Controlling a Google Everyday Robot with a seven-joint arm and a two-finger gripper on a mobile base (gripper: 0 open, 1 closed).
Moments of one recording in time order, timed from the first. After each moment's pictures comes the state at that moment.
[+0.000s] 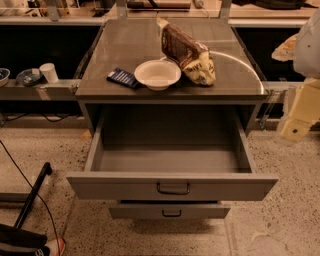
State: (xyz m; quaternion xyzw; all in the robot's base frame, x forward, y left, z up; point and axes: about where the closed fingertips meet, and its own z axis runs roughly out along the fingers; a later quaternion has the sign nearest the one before) arm 0.438 -0.215 0.981 -0.60 0.78 -0.04 0.17
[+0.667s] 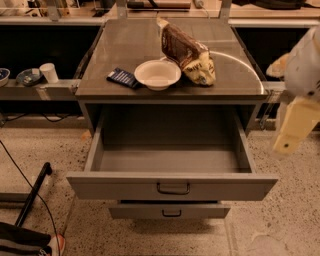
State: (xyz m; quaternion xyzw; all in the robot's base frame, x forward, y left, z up) arm 0.439 -0.217 0.947 -0.60 0.78 -0.03 0.16
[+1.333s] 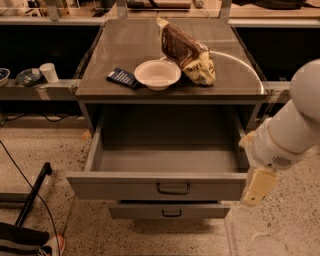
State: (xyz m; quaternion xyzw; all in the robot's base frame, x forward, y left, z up) arm 0.417 -0.213 0.786 -0.61 0.79 0.04 0.12
